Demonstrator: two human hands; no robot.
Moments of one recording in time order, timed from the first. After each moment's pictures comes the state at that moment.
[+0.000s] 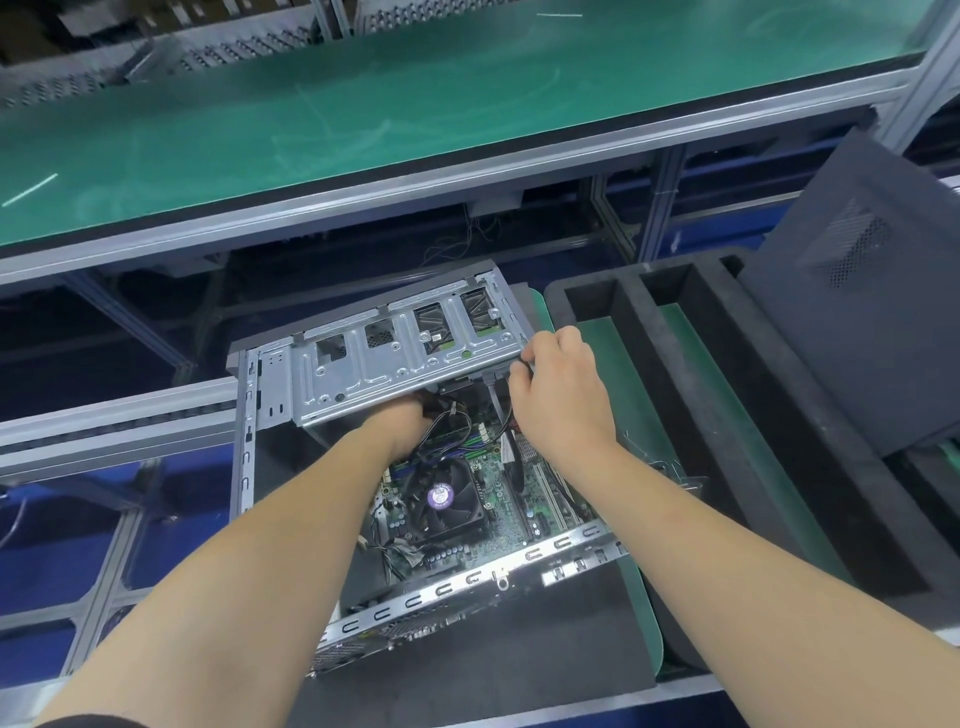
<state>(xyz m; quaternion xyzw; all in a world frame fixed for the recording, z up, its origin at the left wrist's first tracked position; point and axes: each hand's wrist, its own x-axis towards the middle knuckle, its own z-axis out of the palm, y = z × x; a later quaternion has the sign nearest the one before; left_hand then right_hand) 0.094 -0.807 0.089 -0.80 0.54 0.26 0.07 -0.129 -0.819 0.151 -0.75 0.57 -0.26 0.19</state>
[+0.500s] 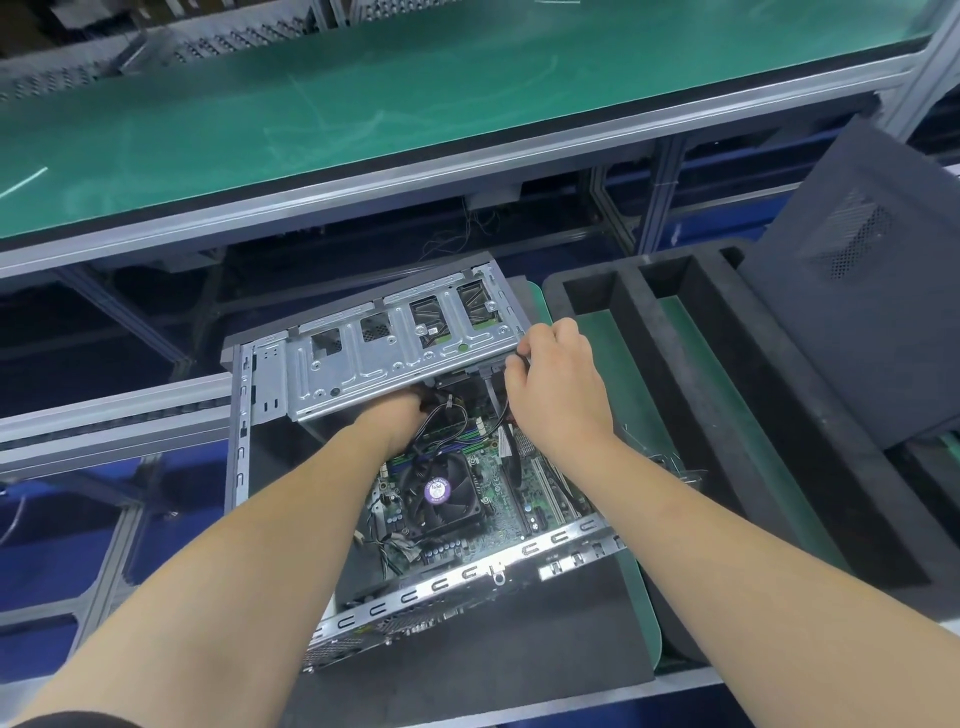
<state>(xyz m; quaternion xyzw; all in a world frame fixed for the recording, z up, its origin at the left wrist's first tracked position) 0.096 -0.806 0.089 -0.80 0.55 0.23 0.06 -0.128 -0.820 0.151 -0.75 0.57 -0.26 0.19</state>
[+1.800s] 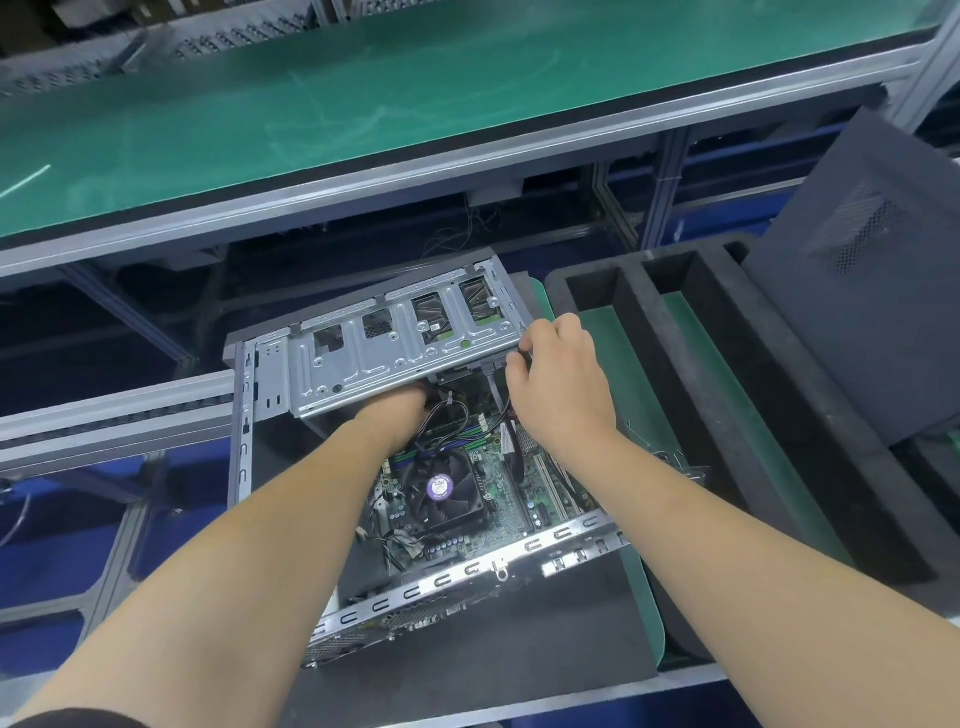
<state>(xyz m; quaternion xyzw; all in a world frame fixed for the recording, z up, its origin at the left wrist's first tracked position) 0.095 -0.806 0.093 -0.76 0.62 0.15 0.13 -0.128 -0.820 0.151 -0.76 0.57 -0.25 0.19</state>
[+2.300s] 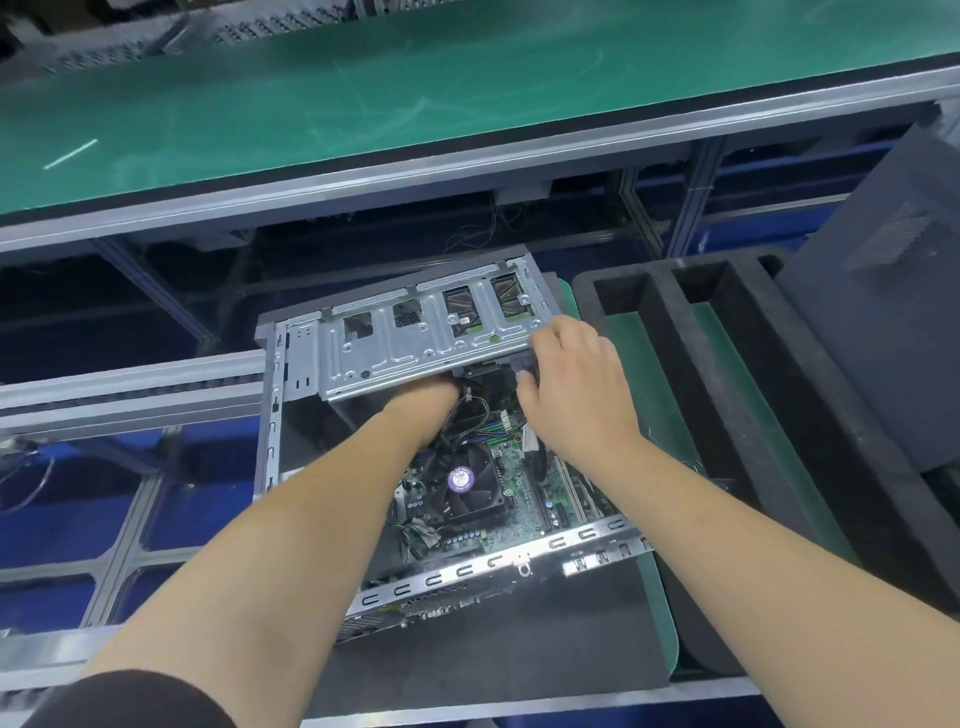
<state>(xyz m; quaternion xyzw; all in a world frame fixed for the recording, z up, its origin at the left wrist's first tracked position) 0.090 -0.796 0.091 -0.74 0.65 0.13 0.13 -0.125 -0.813 0.149 -0.85 0.49 -0.18 0.06</state>
